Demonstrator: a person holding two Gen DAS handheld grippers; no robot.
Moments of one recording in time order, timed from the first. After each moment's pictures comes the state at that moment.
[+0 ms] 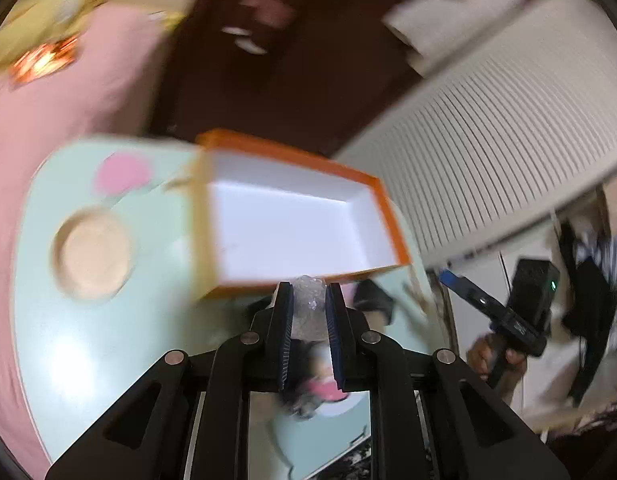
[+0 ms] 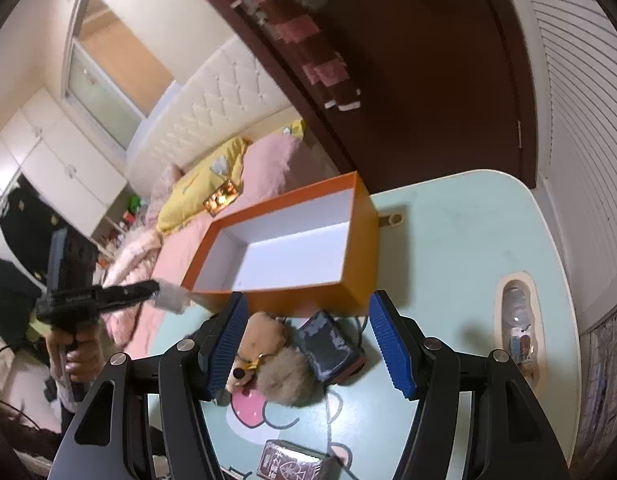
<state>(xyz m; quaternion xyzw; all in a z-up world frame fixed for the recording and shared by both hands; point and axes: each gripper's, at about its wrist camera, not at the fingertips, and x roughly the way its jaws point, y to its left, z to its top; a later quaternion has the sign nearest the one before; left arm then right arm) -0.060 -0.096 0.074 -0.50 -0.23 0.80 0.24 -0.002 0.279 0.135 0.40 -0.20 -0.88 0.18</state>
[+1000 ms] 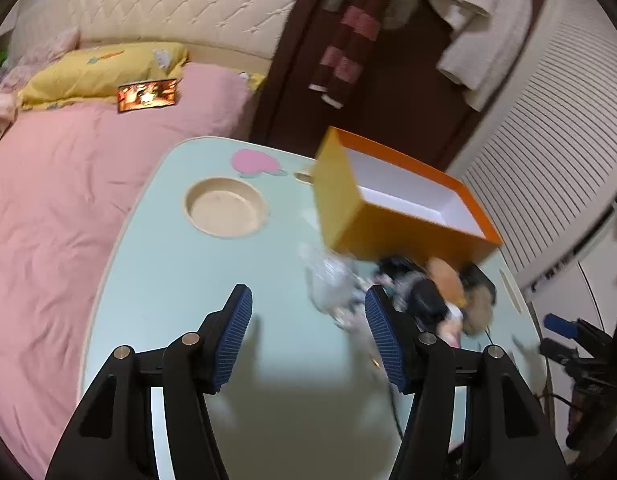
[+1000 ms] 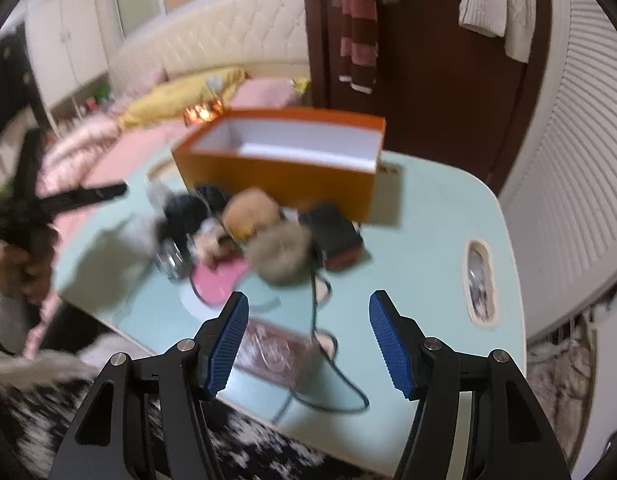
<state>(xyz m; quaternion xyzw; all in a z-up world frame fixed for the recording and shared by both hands) 0.032 -0.107 0.038 -0.40 -0.14 0.90 0.12 0.098 0.207 0.108 0.42 0.05 -0.90 0.12</state>
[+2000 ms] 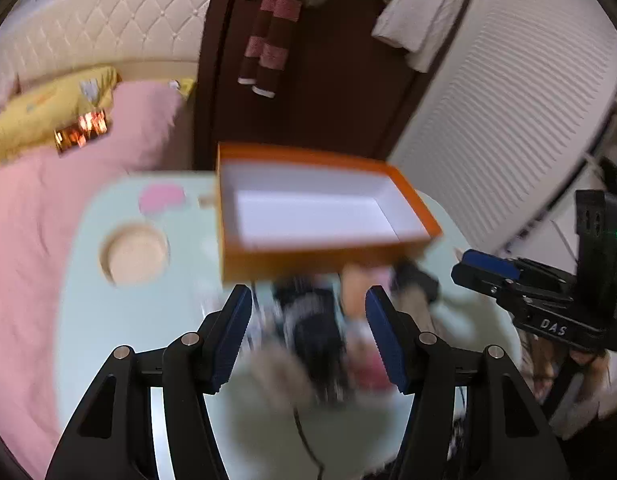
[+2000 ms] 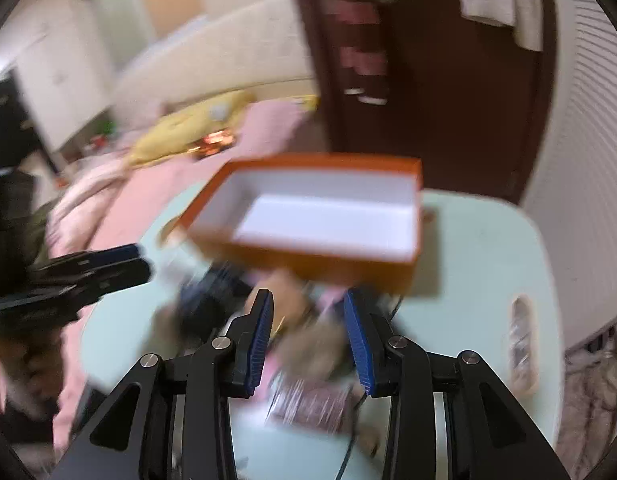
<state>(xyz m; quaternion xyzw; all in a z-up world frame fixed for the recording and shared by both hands) -0.019 -0.026 0.102 -0.44 -0.07 0.88 0.17 -0.013 0.197 0.149 0.43 -0.02 -0.90 0.12</state>
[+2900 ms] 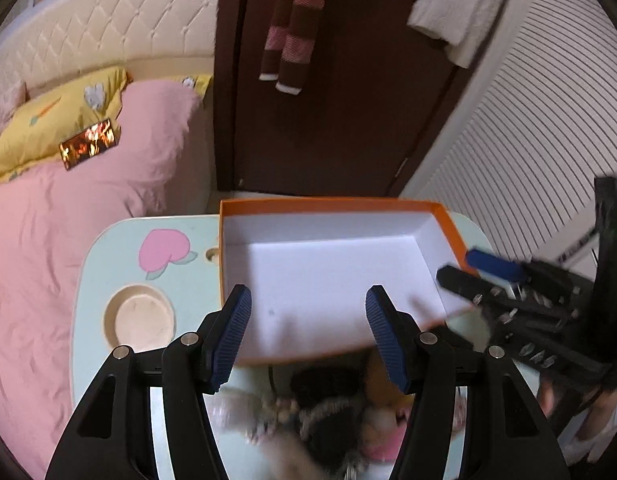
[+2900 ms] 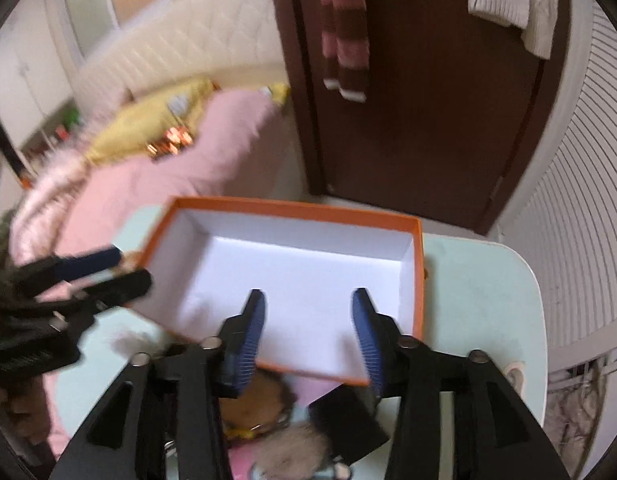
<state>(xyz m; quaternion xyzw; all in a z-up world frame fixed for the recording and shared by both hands) -0.075 -0.010 0.101 -0.46 -0.05 0.88 0.13 -0.071 0.181 0.153 0.43 -0.01 -0.90 0.11</state>
